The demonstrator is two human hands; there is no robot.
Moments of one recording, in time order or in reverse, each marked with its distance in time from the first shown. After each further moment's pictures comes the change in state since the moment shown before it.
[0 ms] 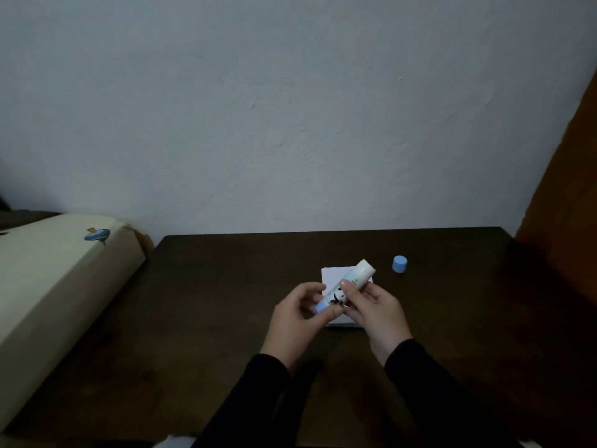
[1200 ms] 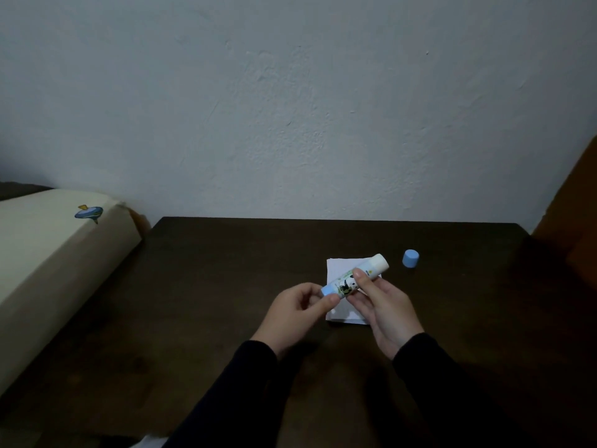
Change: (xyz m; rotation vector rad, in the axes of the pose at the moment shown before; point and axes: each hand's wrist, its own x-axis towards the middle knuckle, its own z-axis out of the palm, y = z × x) left_hand 0.024 -0.027 -0.010 -0.048 -0.192 -0.103; right_hand 0.017 0.000 0.005 0.095 0.049 0.090
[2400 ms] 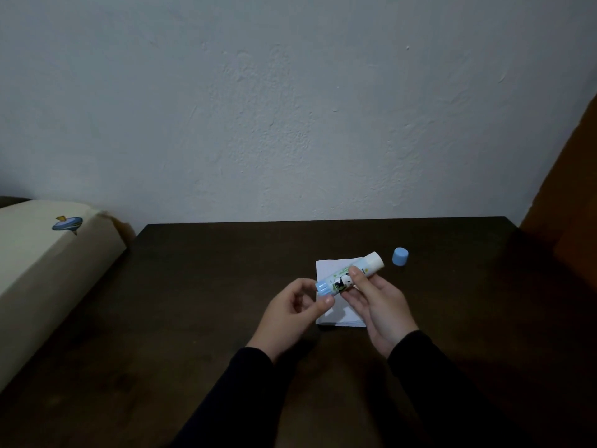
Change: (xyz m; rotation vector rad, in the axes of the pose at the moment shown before) left_hand 0.011 -0.003 0.008 -0.016 0.020 0.050; right_hand 0.012 -0.005 -0.008 0.059 0.001 -0.005
